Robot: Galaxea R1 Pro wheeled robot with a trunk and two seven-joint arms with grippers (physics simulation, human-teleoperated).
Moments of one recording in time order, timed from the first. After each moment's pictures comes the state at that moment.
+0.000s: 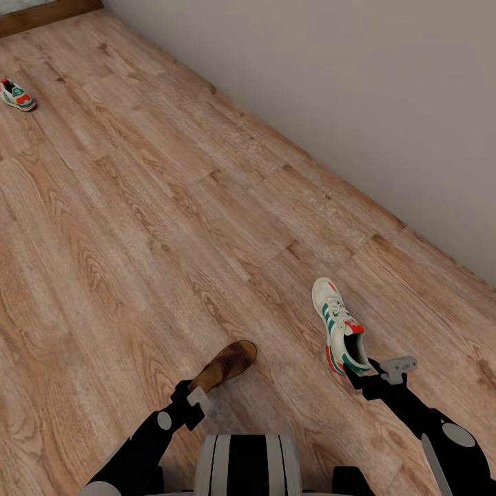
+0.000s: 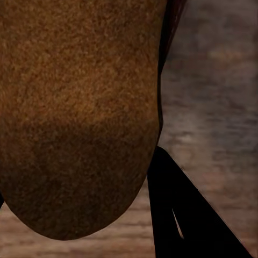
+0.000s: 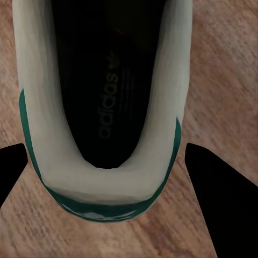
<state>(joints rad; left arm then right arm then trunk) -0.47 -0.04 -0.10 -0.70 -0.72 0.06 -0.28 -0.14 -0.14 -0.22 -1.47 0.00 0.24 0.43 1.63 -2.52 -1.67</state>
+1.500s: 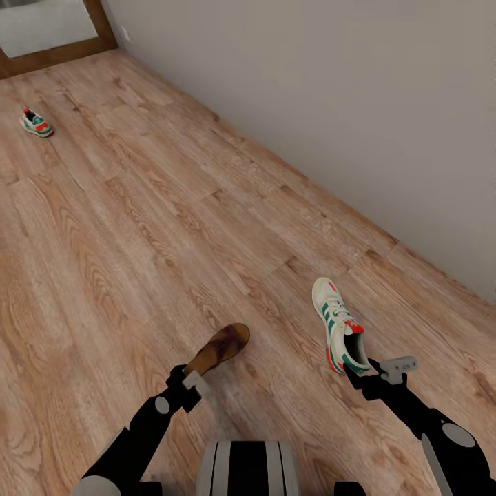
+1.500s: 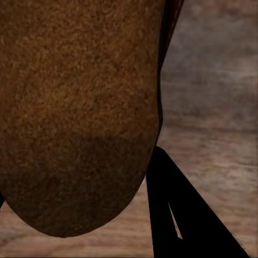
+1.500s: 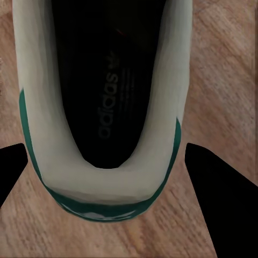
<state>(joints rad) -0.47 -0.03 -0.09 -0.83 -0.71 0.15 -0.28 -0.14 -0.14 -0.22 -1.47 0.00 0.24 0.43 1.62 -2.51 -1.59</state>
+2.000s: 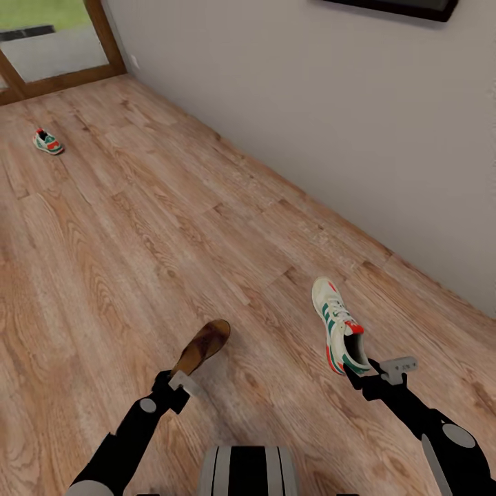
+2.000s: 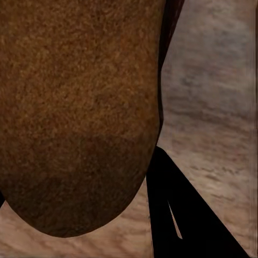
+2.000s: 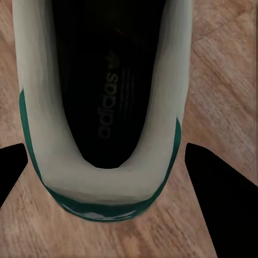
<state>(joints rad) -0.45 -0.03 0.05 -0.83 -0.64 0.18 -0.29 -0.14 -0.14 -0.22 -1.47 0.00 0.23 0.43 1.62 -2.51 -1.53</state>
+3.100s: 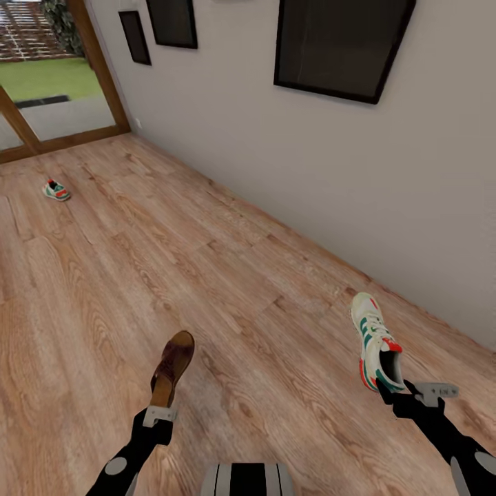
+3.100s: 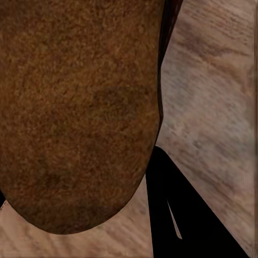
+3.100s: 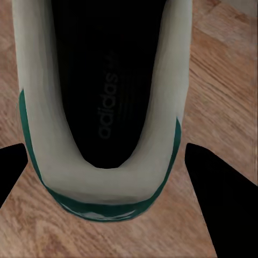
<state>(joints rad) -0.36 -0.02 0.24 -0.60 -0.30 -0.21 -0.19 -0.14 -0.14 -0.43 -1.29 0.00 0.12 0.41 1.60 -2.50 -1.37</state>
